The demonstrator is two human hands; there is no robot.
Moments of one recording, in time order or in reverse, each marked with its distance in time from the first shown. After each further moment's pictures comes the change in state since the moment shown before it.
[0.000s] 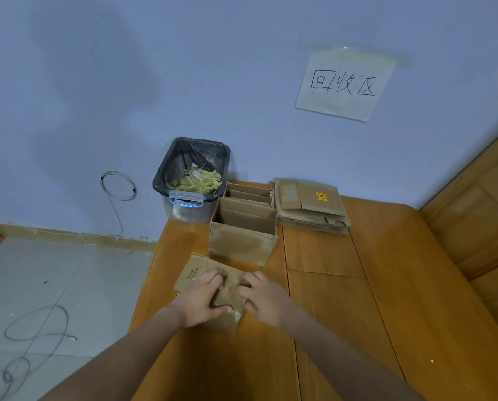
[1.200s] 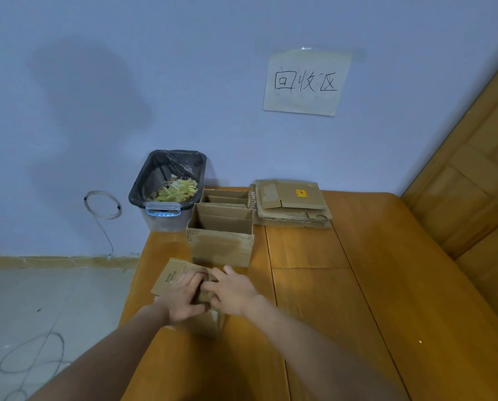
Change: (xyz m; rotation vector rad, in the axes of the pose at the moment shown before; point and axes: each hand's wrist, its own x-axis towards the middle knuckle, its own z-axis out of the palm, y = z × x) left_hand 0.017 0.015 -0.007 0.103 -0.130 -0.112; right_hand 0.016 -0.016 -0.016 -0.002 -0.071 0.096
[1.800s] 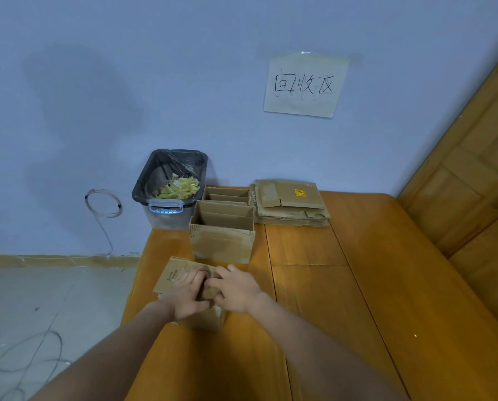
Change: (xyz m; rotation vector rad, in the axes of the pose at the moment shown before) left_hand -0.010 0.004 0.005 0.002 -0.021 -0.042; right_hand -0.010 -0.007 0.002 -0.014 -0.008 0.033
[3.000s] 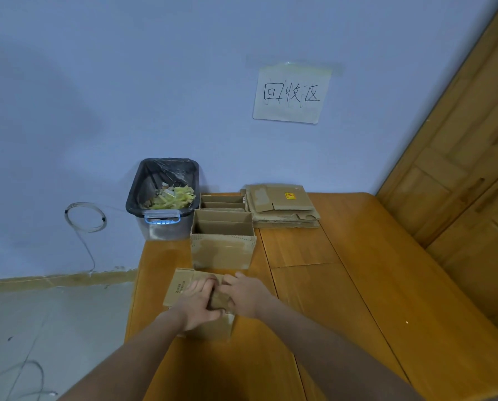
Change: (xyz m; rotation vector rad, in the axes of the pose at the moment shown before) left_hand 0.007 -0.014 -0.001 -0.012 0.001 0.112; right_hand 0.005 -0.008 0.003 -0.036 0.028 0.041
